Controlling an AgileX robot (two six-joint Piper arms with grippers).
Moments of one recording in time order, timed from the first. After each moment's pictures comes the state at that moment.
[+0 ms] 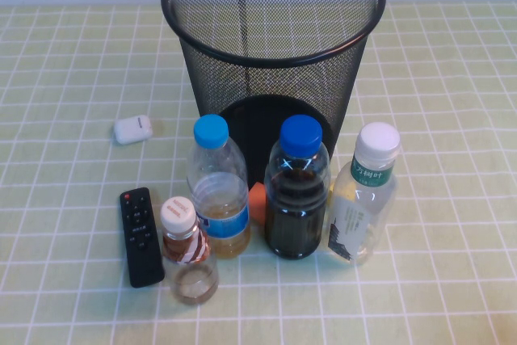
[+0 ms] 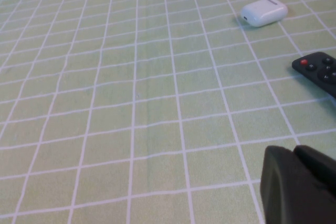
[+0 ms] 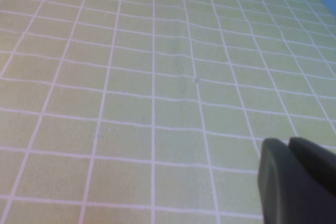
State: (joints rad) right arm -0.06 -0.04 0.03 -0.02 0.33 -0.16; left arm -0.03 -0.01 0.03 -0.02 0.35 0.12
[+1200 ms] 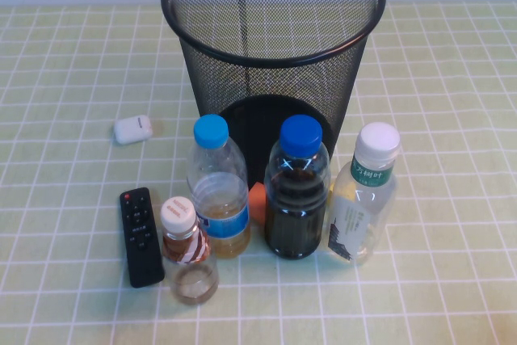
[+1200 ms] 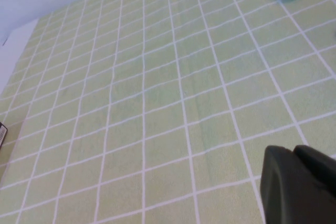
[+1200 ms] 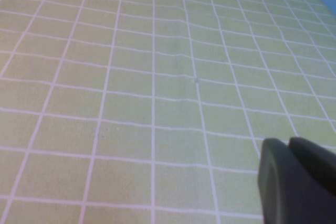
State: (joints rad) right arm -0.06 -0.04 0.03 -0.02 0.33 -0.16; left arm -0.03 -0.01 0.03 0.24 0.36 0.12
